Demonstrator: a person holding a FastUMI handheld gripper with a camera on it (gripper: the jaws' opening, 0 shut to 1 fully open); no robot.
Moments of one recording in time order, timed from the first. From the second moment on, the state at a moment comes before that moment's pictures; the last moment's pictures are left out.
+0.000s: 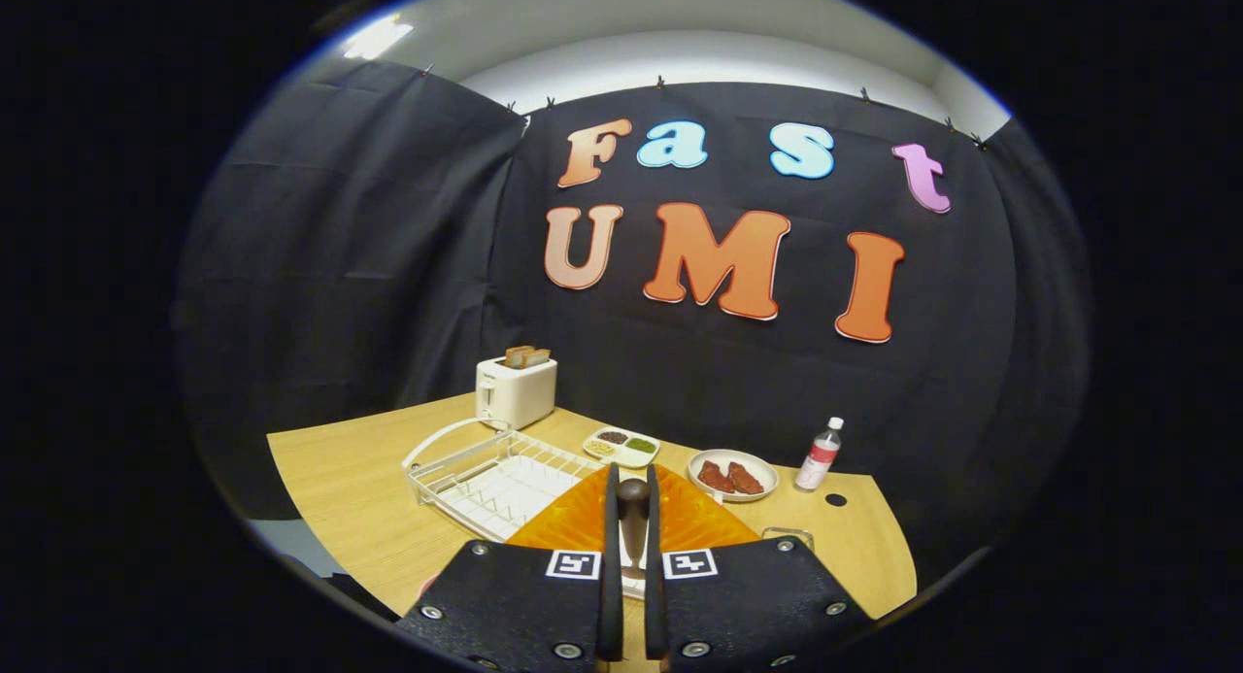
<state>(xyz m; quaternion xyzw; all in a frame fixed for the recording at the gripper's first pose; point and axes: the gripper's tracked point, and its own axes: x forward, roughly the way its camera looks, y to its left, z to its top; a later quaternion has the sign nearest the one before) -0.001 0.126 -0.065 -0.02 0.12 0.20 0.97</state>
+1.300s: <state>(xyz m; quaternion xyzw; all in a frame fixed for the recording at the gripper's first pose) -0.064 0.193 -0.162 0.02 0.19 0.34 0.92</state>
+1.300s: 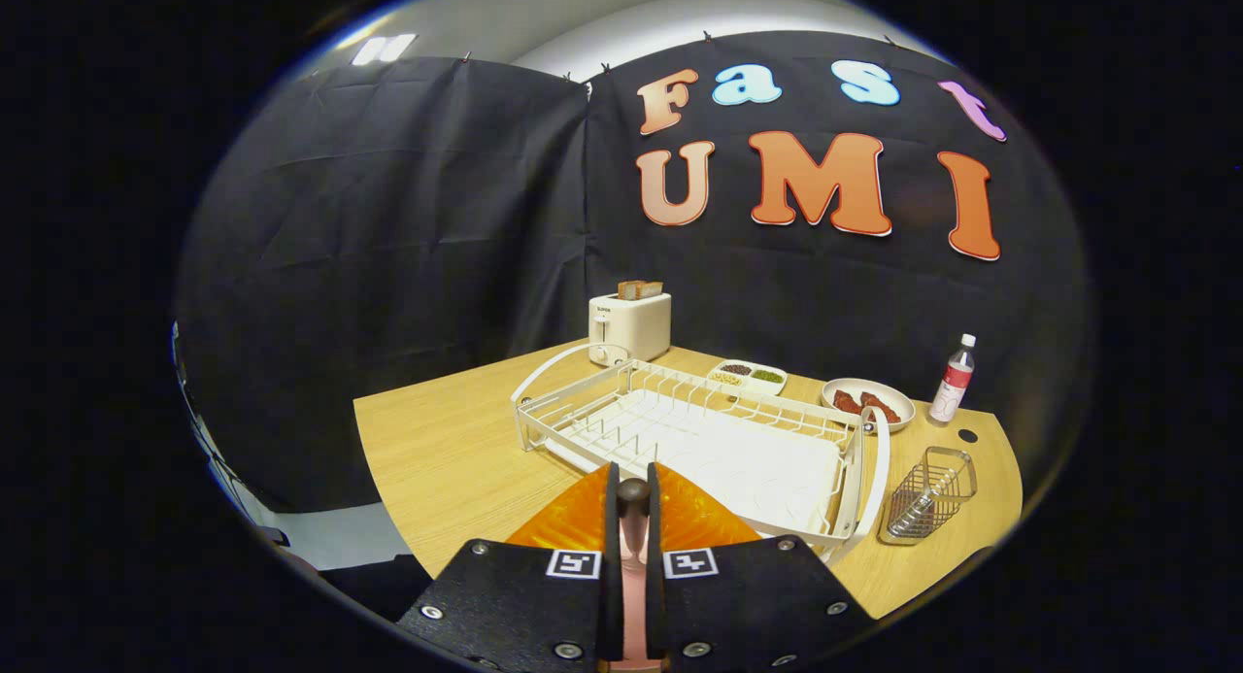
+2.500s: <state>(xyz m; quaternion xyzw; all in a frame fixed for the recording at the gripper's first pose) -0.063 0.112 -0.148 -0.01 0.17 0.21 0.96</state>
